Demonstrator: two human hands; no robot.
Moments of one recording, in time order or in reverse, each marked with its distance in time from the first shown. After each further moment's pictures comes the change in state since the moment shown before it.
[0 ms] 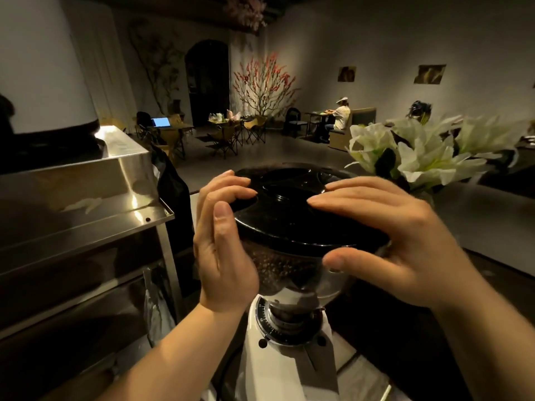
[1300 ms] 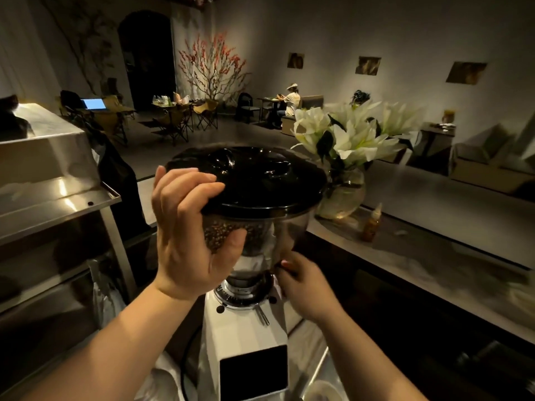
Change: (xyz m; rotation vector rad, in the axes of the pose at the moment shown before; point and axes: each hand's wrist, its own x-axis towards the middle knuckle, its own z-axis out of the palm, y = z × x) left_hand -0.012 -0.015 -0.012 0.406 -0.222 0.616; right_hand -0.103 0.046 0.134 0.414 -0.047 0.946
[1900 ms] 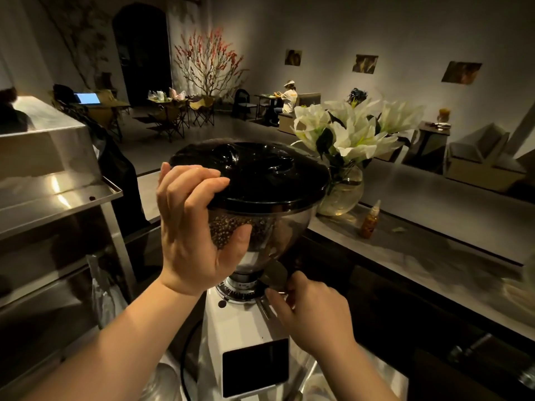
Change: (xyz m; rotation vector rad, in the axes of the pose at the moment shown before) left_hand -0.005 -0.007 0.001 0.017 0.007 0.012; right_hand -0.051 0.000 0.012 -0.803 0.214 -0.154
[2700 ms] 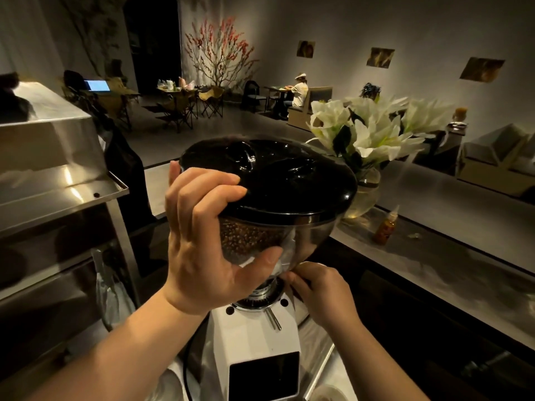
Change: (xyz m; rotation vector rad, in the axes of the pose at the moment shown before) left_hand 0.002 0.009 -0.005 -0.054 0.003 -0.019; right_hand 0.056 0.026 0.024 0.333 -0.011 -0.083
